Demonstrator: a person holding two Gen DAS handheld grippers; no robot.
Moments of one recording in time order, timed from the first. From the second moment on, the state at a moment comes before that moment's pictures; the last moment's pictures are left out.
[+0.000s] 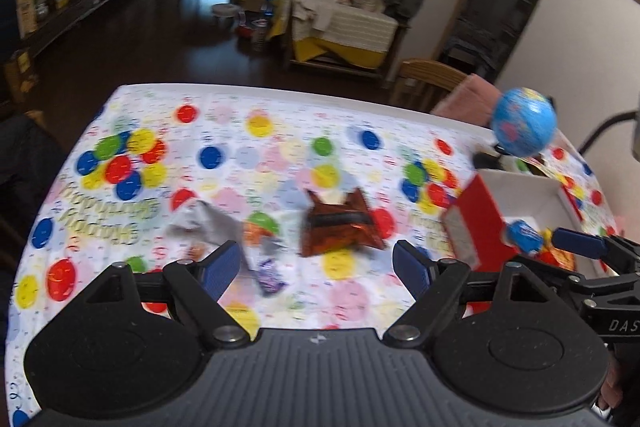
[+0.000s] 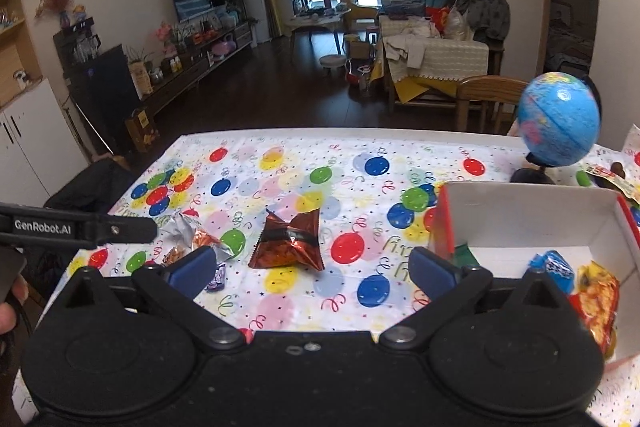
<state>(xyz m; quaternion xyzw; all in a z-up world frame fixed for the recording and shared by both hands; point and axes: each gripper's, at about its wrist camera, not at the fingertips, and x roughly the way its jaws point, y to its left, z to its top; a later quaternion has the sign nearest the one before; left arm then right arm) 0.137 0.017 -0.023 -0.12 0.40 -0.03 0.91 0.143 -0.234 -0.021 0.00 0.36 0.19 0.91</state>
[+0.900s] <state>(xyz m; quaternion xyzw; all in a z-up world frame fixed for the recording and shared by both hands) 0.255 0.057 -0.116 -0.13 0.50 0.02 0.85 0.261 -0.159 -0.116 -0.05 0.45 0.26 0.85</state>
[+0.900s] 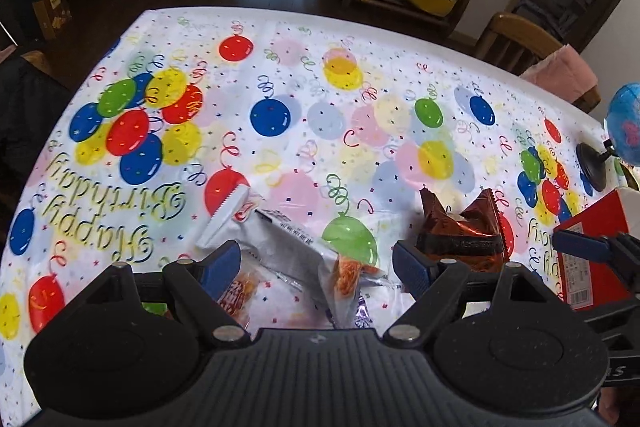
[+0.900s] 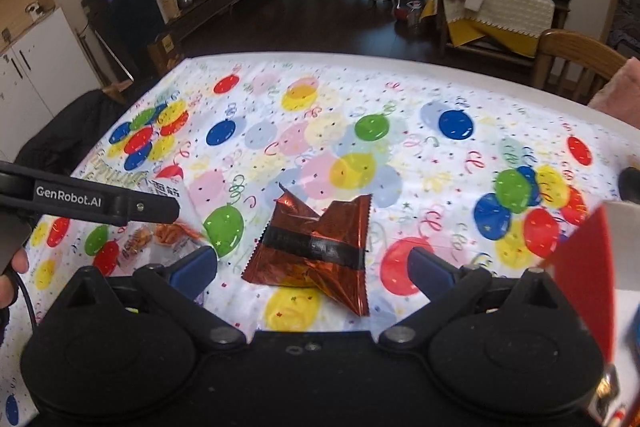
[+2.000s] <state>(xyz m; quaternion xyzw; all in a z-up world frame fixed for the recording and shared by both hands) 0.278 0.059 -0.145 -0.11 0.53 0.04 0.84 0.282 -0.153 -0.155 -0.02 0.47 0.25 0.85</state>
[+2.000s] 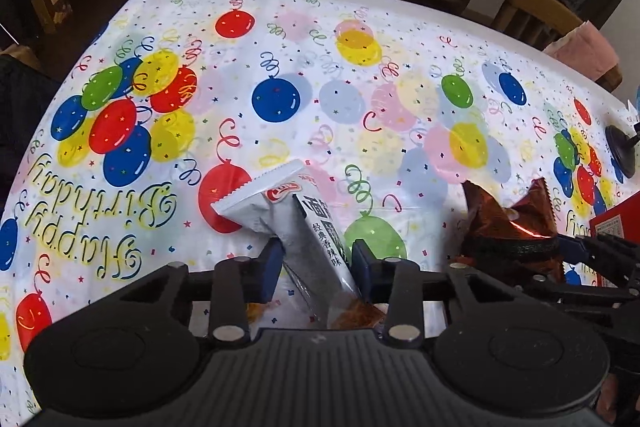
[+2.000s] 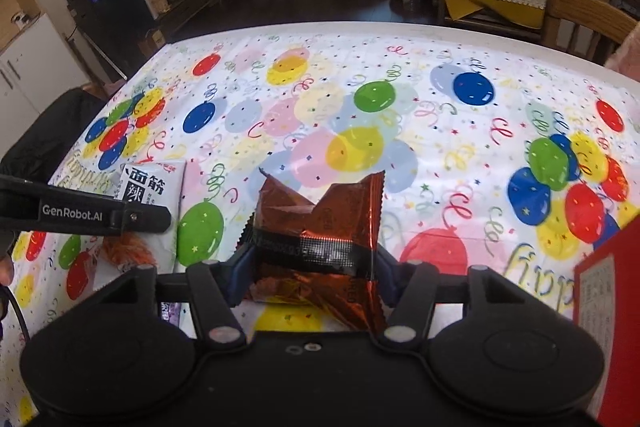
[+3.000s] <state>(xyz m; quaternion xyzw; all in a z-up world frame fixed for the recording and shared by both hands) 0.221 0.038 -0.090 -0.08 0.50 0.02 0.86 0.185 -0.214 -0.073 0.02 0.42 0.24 0.87</state>
